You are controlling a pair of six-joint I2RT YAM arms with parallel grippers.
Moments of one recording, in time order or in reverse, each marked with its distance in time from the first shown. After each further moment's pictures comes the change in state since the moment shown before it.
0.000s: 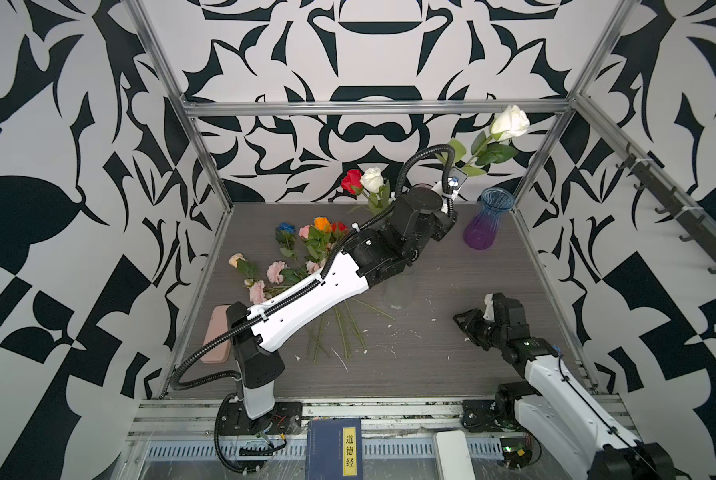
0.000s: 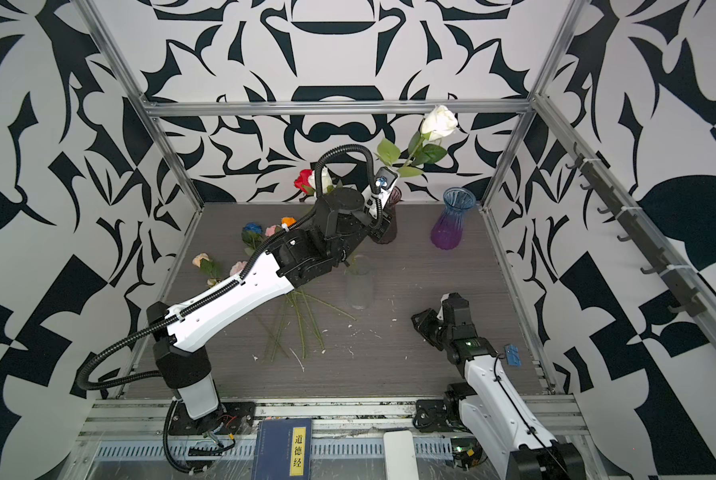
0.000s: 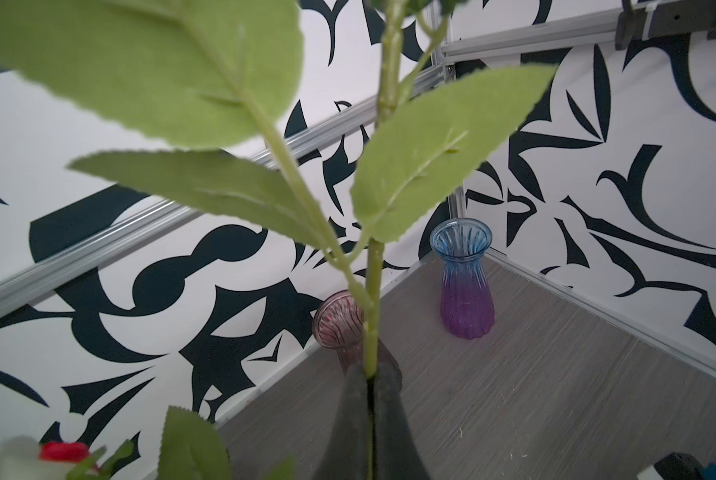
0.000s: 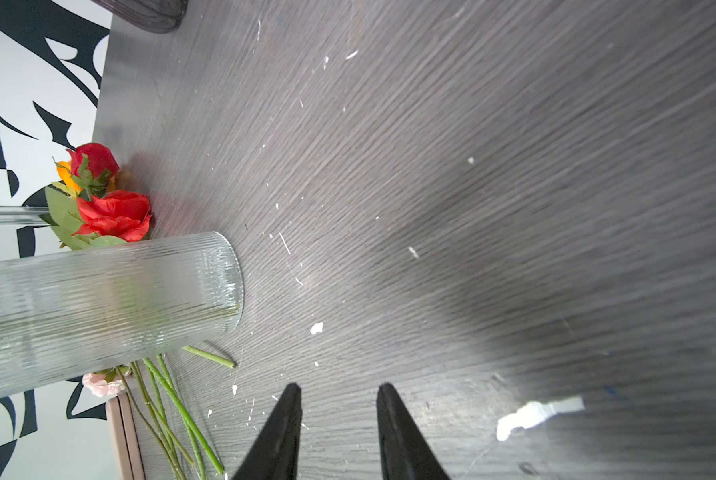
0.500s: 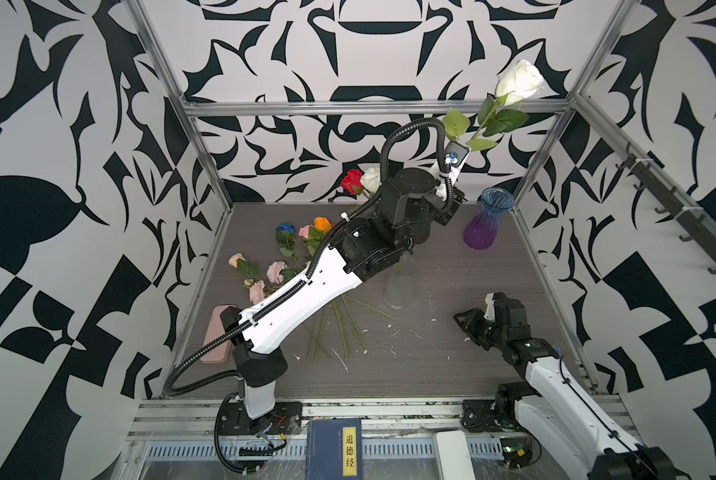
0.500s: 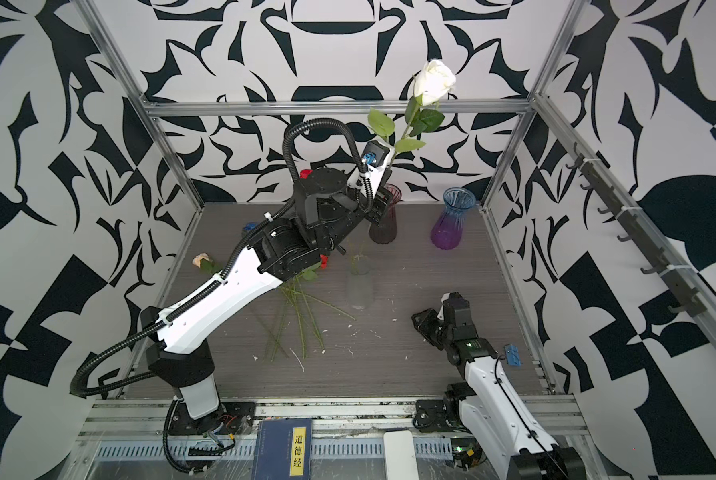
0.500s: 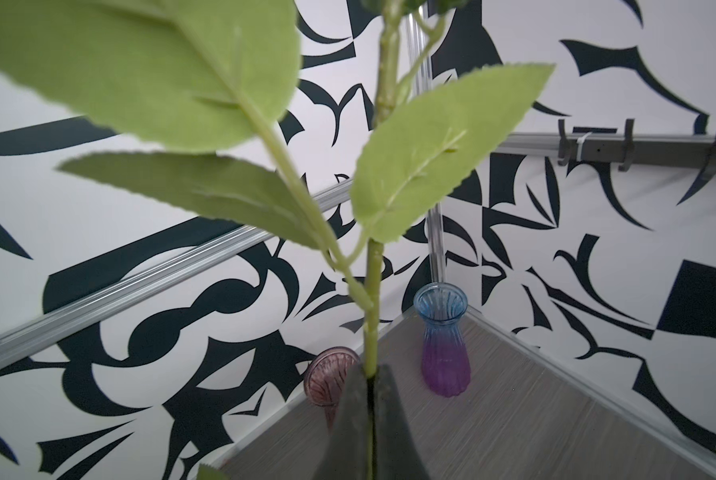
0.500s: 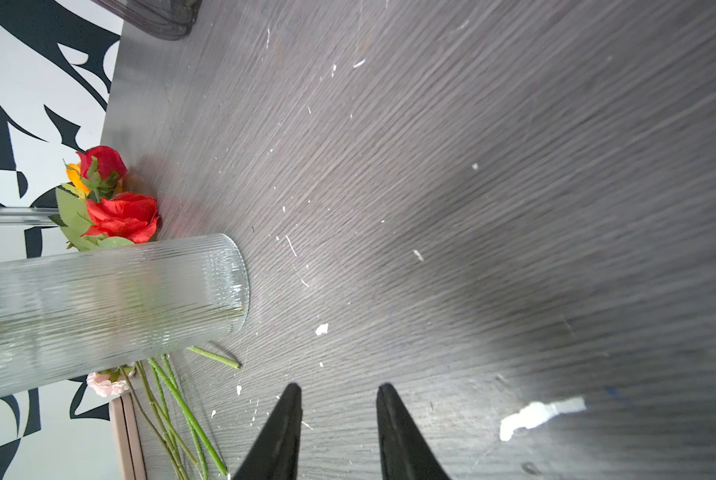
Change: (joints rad) left arm -0.015 0.022 0.223 -0.059 0.046 0.012; right arm 0.000 -0.018 0.000 -0.002 0.003 0.001
